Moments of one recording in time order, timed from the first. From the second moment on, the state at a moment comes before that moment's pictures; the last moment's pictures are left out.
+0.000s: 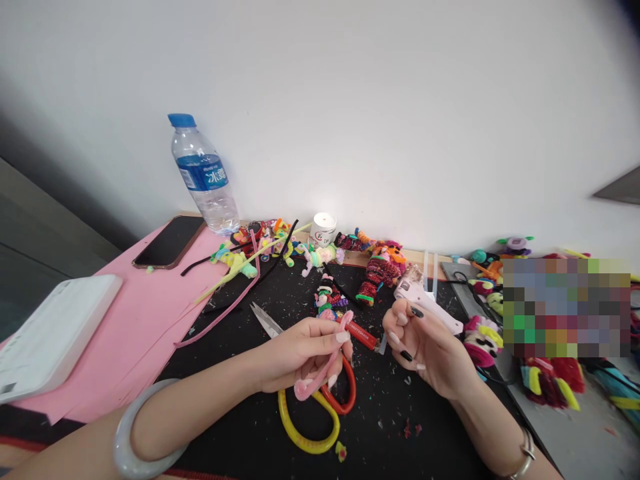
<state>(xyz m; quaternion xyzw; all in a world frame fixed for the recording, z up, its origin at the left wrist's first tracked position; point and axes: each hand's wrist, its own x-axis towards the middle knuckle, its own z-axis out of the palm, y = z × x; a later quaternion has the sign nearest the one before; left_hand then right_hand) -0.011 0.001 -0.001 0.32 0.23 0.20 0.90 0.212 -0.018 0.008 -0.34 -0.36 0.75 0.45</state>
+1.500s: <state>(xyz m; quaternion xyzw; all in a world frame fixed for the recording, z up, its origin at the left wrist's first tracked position) -0.012 0.002 -0.003 0.33 0.23 0.19 0.89 0.213 -0.018 -0.002 -0.40 -0.41 0.70 0.42</state>
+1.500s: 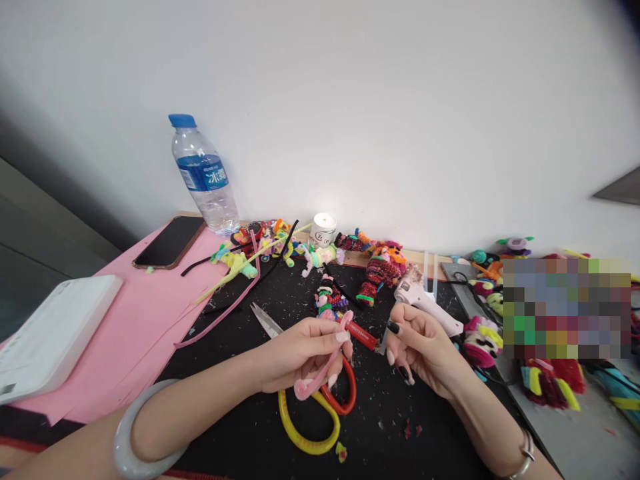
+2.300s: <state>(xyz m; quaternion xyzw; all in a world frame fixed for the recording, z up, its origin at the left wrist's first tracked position) -0.012 0.001 -0.004 0.33 0.23 0.20 0.89 0.214 -0.020 0.005 -0.38 -0.41 0.74 0.38</state>
